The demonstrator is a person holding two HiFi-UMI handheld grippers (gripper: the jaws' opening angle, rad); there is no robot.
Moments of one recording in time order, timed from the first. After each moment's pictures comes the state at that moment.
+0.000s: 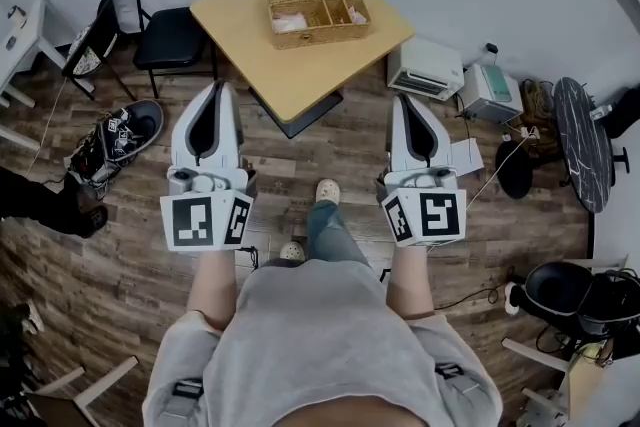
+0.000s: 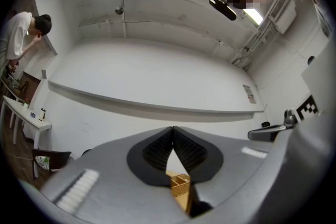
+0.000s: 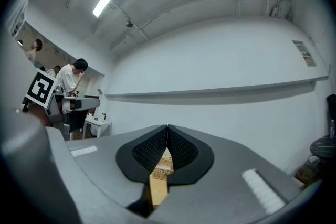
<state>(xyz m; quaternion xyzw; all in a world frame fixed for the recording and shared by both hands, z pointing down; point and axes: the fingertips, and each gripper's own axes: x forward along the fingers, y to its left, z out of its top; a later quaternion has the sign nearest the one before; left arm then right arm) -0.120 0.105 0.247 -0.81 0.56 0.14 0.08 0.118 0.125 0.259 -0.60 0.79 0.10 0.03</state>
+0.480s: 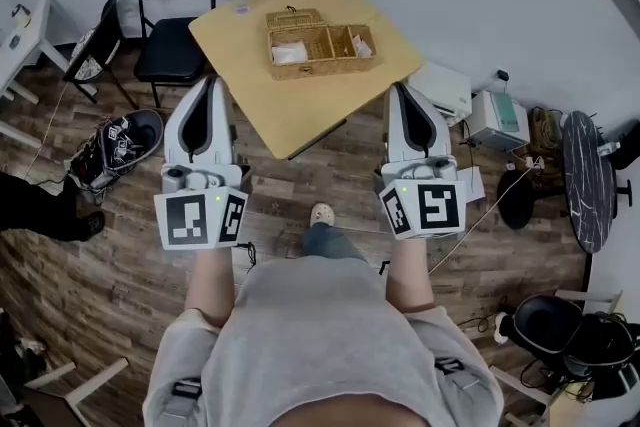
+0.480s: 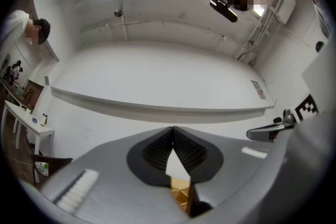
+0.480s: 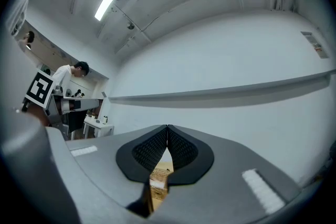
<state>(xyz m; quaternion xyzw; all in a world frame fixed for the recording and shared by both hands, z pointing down) -0.104 0.006 0.230 -0.79 0.59 0.15 0.10 0.134 0.003 0.239 -0.57 0.82 0.11 0.05</state>
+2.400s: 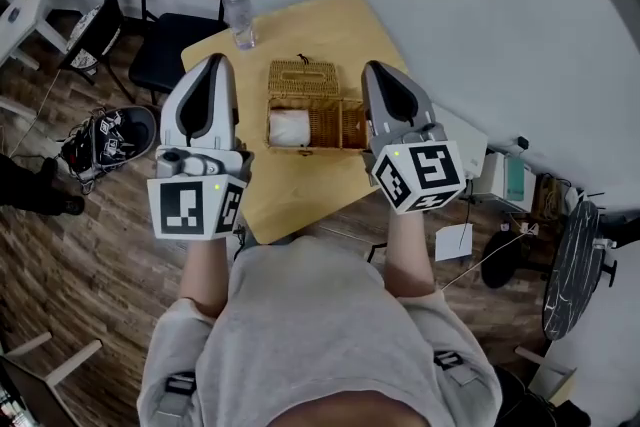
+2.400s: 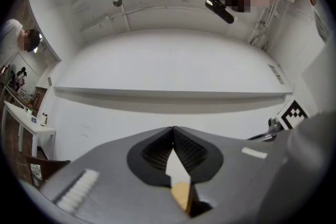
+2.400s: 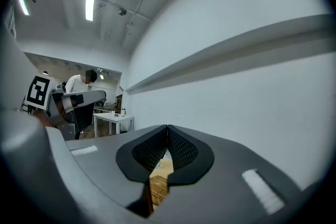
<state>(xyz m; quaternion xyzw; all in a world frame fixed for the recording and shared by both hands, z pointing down) -0.107 -0.258 0.235 -0.75 0.64 0.12 0.09 0.084 -0.317 0.279 -0.44 0.90 0.01 -0.01</state>
